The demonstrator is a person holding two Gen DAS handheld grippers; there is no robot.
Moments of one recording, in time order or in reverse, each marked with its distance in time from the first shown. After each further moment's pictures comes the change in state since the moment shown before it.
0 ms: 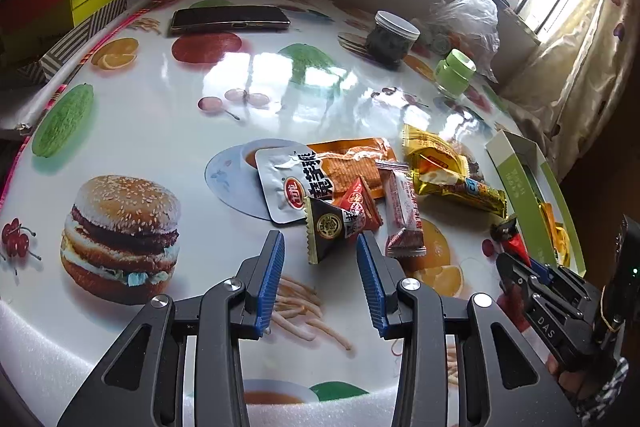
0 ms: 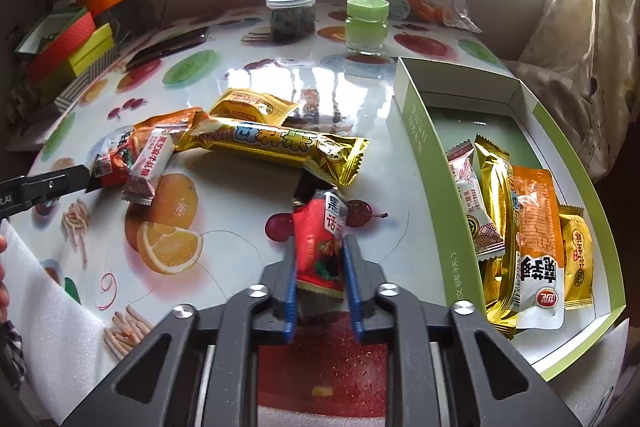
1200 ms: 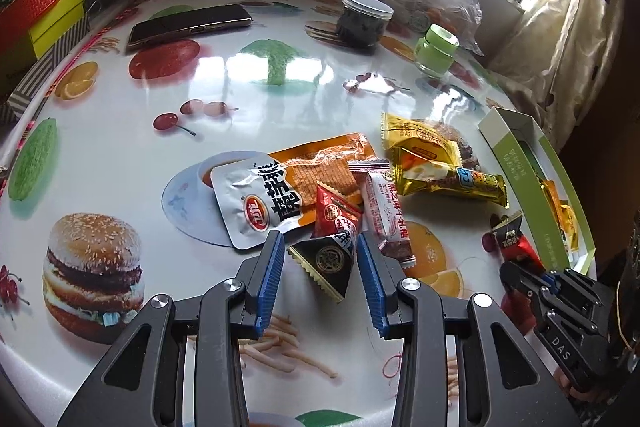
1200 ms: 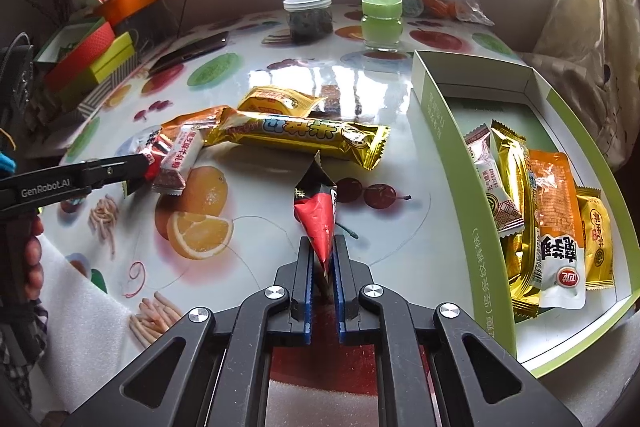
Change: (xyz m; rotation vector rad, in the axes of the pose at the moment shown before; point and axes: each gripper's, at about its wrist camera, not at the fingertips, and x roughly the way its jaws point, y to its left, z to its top) left arm 0.022 -0.020 0.011 0.107 0.040 -0.016; right arm -0.006 0.002 -0.009 0.021 -0.011 0.094
